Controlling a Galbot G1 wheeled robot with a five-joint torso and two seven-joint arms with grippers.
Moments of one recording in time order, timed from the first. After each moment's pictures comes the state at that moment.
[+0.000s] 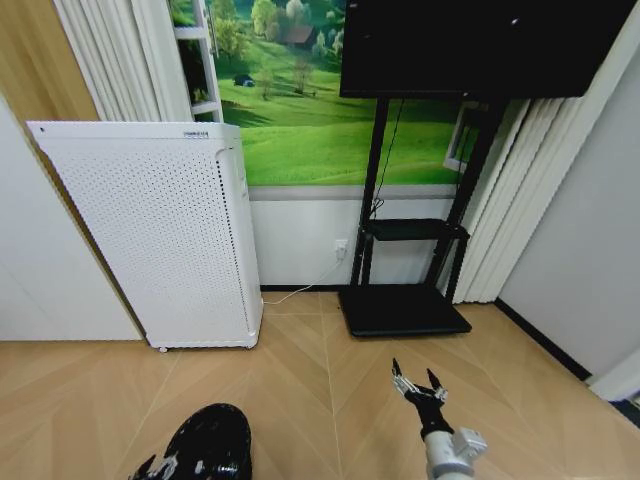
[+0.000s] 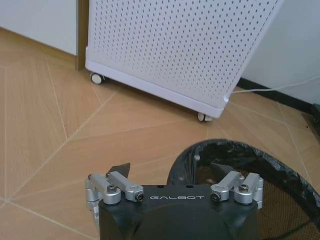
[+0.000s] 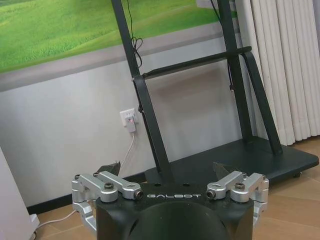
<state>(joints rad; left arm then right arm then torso) 1.99 -1.27 -0.90 -1.94 -0.75 0.20 0.08 -1.74 1.34 0.54 2.07 0.46 0.09 0.22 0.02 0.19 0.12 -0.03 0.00</state>
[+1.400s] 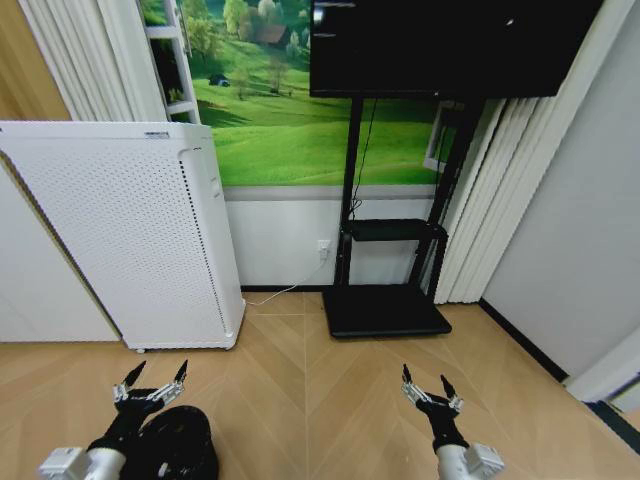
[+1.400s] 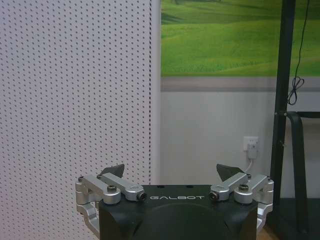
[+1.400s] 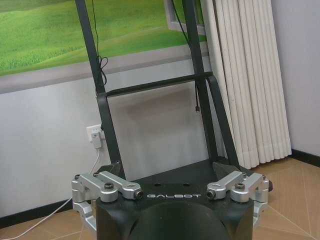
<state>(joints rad) 1.92 -1.27 -0.97 -2.28 -0.53 0.01 0.09 -1.82 1.38 0.59 2.13 0.39 0.13 0.21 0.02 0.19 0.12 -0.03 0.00</state>
